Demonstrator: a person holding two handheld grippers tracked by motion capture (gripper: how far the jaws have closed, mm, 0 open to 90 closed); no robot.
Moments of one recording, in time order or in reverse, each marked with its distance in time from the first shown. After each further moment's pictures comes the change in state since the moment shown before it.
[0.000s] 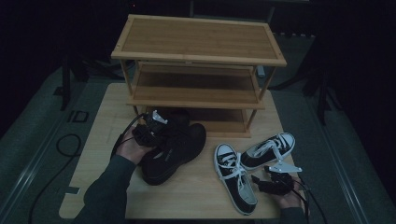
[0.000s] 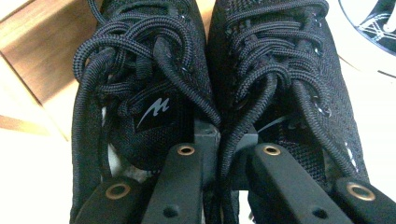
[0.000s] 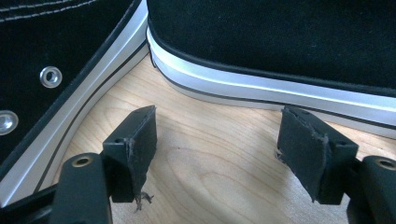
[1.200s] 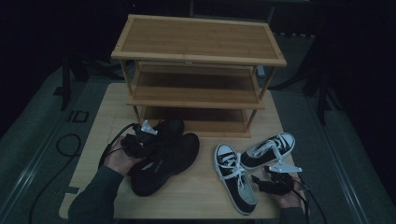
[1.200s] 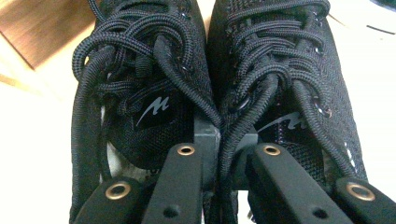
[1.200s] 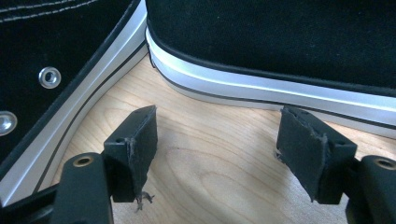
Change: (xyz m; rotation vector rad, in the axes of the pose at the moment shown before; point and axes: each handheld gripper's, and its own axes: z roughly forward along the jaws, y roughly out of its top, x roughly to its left) left arm -0.003 -0.038 -0.016 0.017 -0.029 0.023; right arm 0.000 0.000 0.000 -0.002 -0.003 0.000
